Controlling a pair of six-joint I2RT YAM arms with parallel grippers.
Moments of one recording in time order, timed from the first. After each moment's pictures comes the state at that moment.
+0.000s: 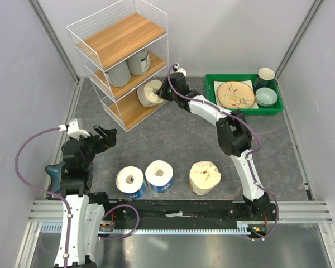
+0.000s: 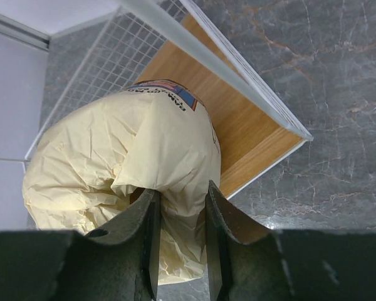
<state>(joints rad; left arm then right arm) 0.09 0.47 0.53 -0.28 0.19 -0.44 0.58 2.35 1.97 -0.06 0.05 0.73</state>
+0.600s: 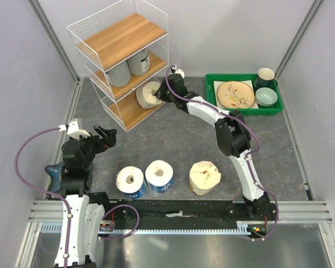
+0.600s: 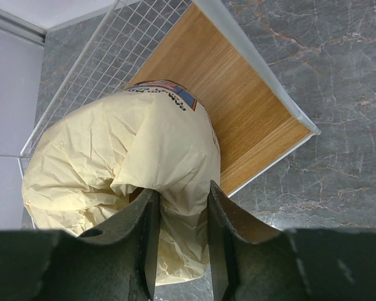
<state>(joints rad) 0.09 0.47 0.53 -0.29 0.18 -0.44 0.59 2.35 1.97 -0.07 0.07 0.72</state>
